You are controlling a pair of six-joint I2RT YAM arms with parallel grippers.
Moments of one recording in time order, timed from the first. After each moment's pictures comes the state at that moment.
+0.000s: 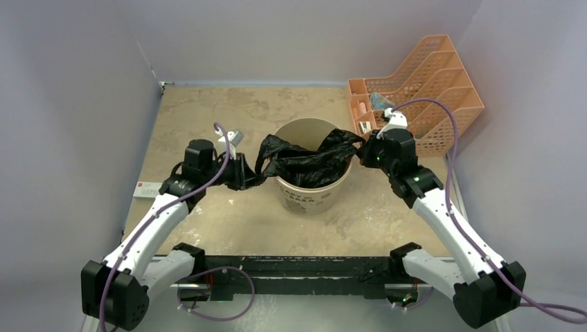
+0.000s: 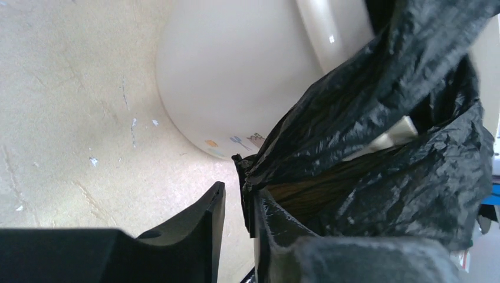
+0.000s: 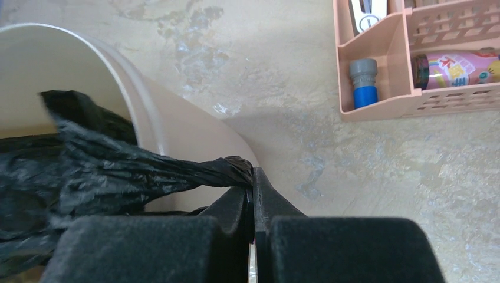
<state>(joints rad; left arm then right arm) -0.30 1.00 0.71 -0.31 0.61 -0.36 0.37 1.02 0.88 -0.37 0.09 0.43</state>
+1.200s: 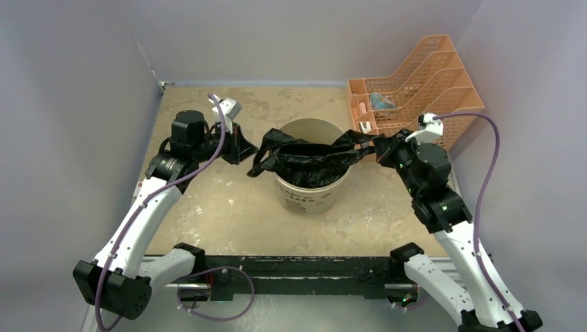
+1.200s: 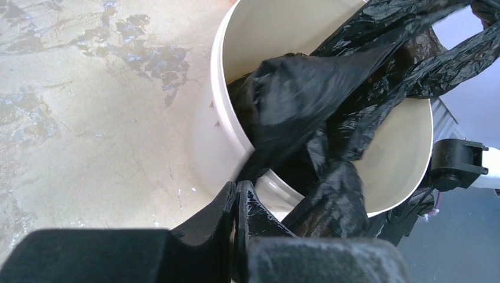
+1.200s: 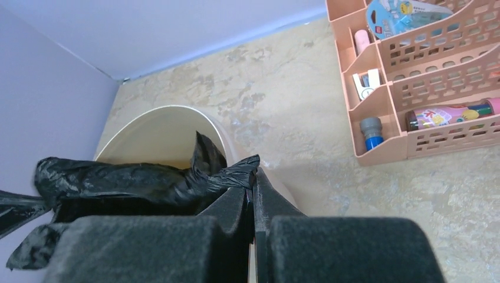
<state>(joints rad) -0.30 1.06 1.08 -0.46 0.55 -0.17 0.37 0.74 0.91 -0.37 0.15 0.54</state>
